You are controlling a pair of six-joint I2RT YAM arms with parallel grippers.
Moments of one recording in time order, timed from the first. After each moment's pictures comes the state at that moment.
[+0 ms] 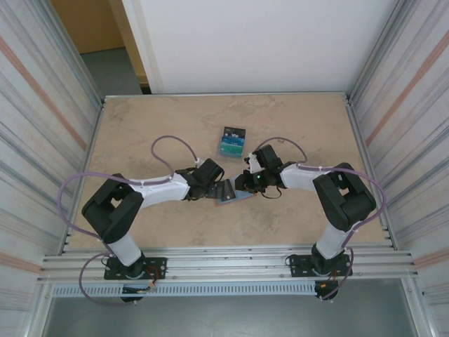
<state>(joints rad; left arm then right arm) -0.79 1.68 0.91 -0.38 -0.27 -0.61 0.54 1.72 0.85 -0.11 -0.56 0.62</state>
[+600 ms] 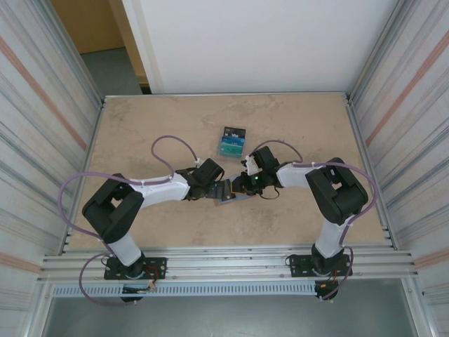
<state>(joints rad) -0.79 1.68 0.91 -0.37 -0.27 -0.61 0.54 1.80 0.86 -0.08 -0.64 0.63</state>
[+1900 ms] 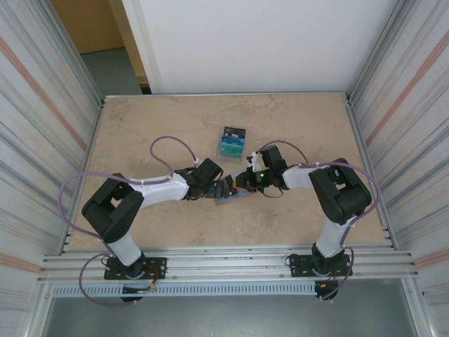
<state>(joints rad) -0.78 1.68 0.91 -0.36 -0.25 -0.61 0.48 1.79 0.79 0.12 -0.74 0.73</state>
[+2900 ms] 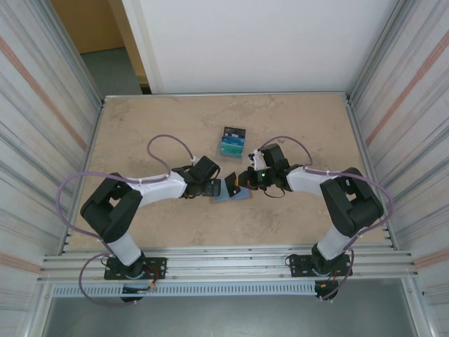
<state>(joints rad) -0.74 1.68 0.91 -0.37 -0.26 -0.57 0.50 1.63 0.78 -0.03 -0.59 0.65</state>
